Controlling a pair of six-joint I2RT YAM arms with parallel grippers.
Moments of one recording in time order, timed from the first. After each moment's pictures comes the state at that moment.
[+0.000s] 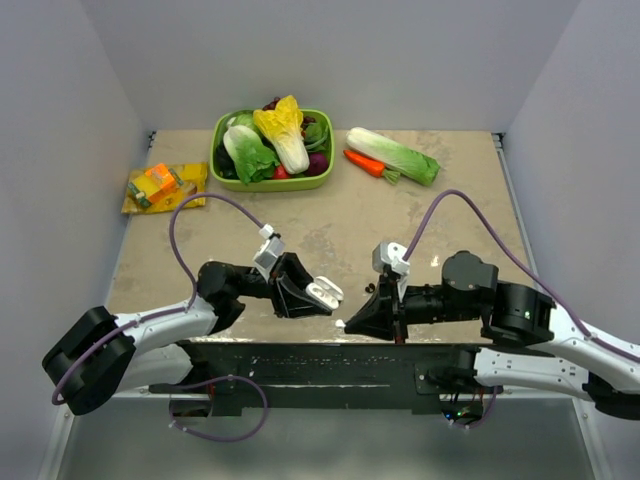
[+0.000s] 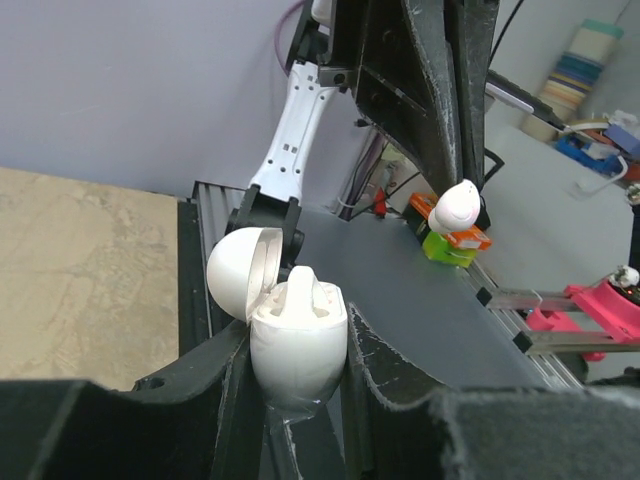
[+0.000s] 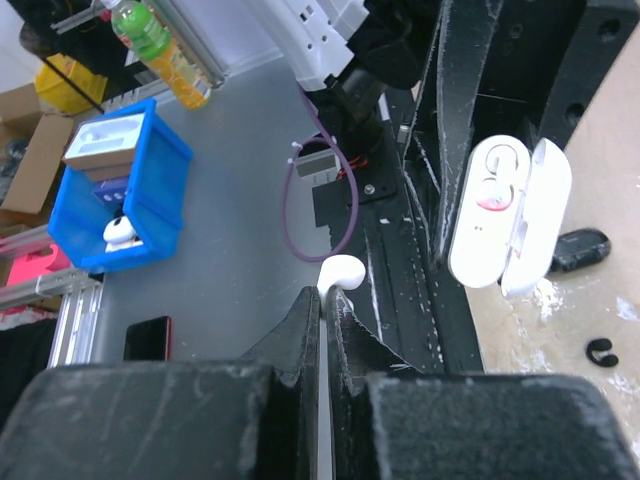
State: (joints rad) left arm -0.77 1.16 0.36 1.29 0.94 -0.77; right arm 1.21 0.74 1.04 -0.54 -0.31 0.29
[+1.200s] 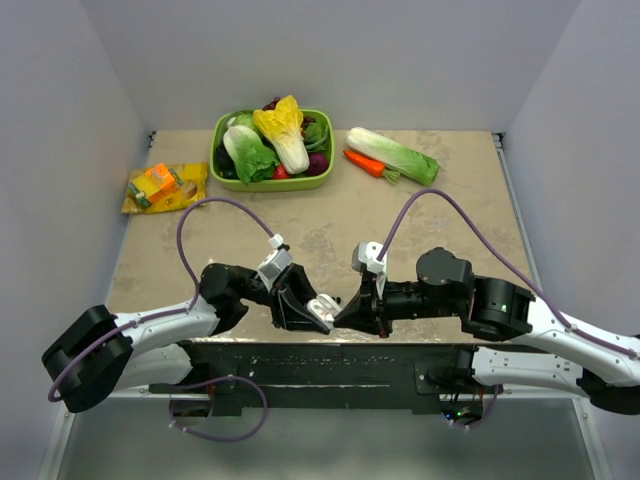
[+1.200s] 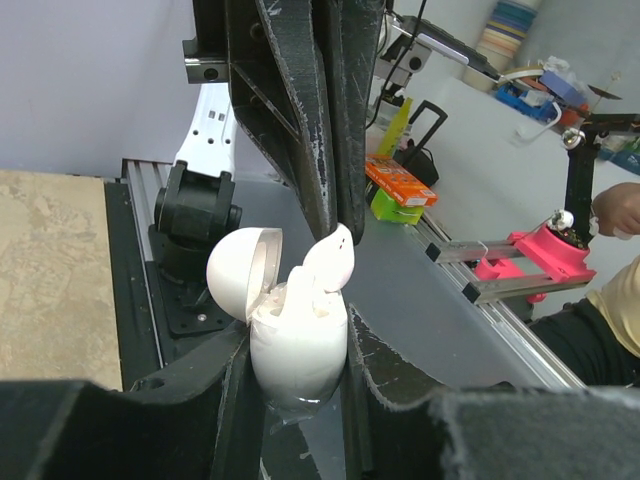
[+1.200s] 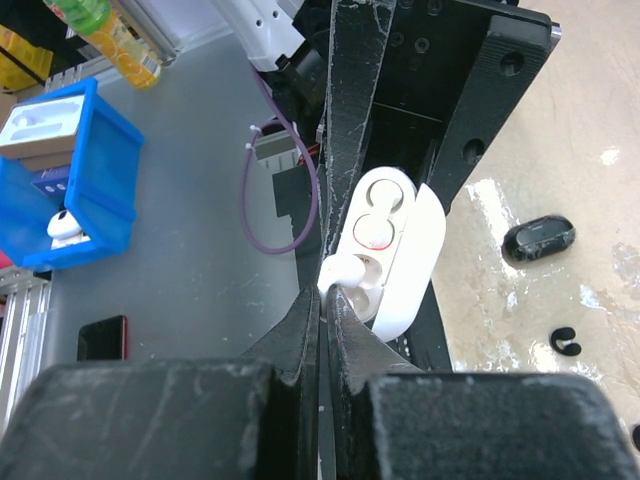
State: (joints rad) left arm -0.83 1.16 0.39 1.29 1.06 -0.80; right arm 1.21 0.83 1.04 -0.52 -0.27 0.22
